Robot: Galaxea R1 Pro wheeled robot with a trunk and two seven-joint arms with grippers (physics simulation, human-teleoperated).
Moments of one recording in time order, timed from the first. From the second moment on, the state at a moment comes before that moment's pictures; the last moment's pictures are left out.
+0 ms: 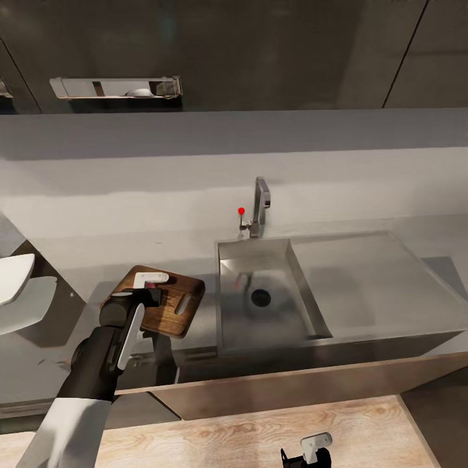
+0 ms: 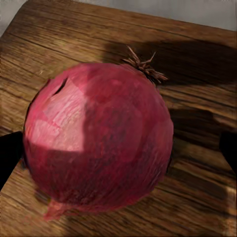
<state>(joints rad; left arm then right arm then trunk) -0.64 -0.02 -0.02 -1.38 -0.01 0.90 0.19 -0.28 0.05 0.10 -0.36 0.11 -0.25 -0.05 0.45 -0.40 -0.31</state>
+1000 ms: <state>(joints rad) -0.64 -0.02 -0.02 -1.39 -0.01 0.90 0.19 -0.28 0.05 0.10 -0.36 0.11 -0.26 -0.05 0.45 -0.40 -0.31</state>
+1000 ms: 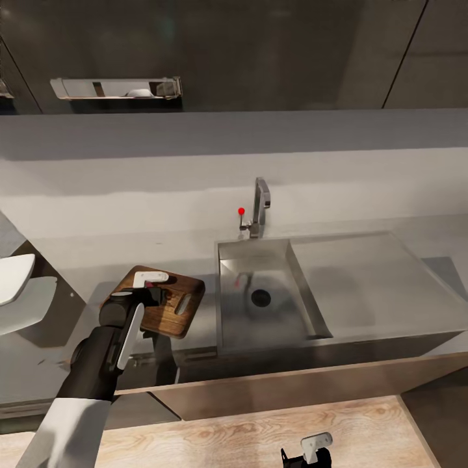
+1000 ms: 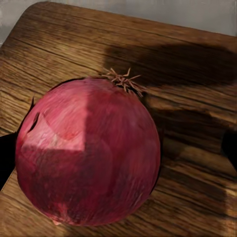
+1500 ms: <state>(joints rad) -0.64 -0.02 -0.02 -1.40 -0.01 0.90 0.19 -0.28 0.05 0.11 -0.36 0.11 -0.26 -0.05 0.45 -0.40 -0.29</state>
